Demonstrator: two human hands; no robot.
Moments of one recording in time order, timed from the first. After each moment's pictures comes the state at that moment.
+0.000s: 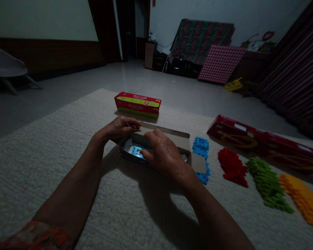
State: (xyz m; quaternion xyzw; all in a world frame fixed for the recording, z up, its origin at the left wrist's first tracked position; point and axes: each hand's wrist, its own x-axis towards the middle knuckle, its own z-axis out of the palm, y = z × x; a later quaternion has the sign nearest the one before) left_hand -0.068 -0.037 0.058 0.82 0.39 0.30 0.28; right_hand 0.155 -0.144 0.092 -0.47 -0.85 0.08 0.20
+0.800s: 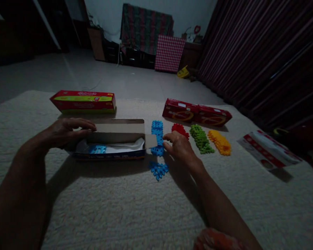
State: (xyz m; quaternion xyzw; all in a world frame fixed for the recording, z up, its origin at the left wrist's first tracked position) left_hand -0.060 -0.050 0.080 0.84 0.43 0.18 0.27; right_hand 0.329 -0.213 0.051 -0.68 -0.70 0.01 0.20
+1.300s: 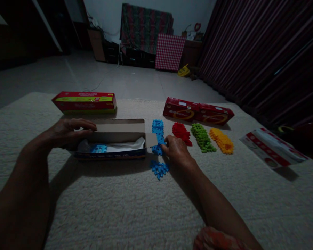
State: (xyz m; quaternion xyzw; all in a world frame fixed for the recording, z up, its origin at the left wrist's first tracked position) left_hand -0.059 -0.047 0.078 0.84 0.43 0.20 0.28; right_hand 0.307 -0.208 0.042 -0.78 -0.61 0.07 0.11
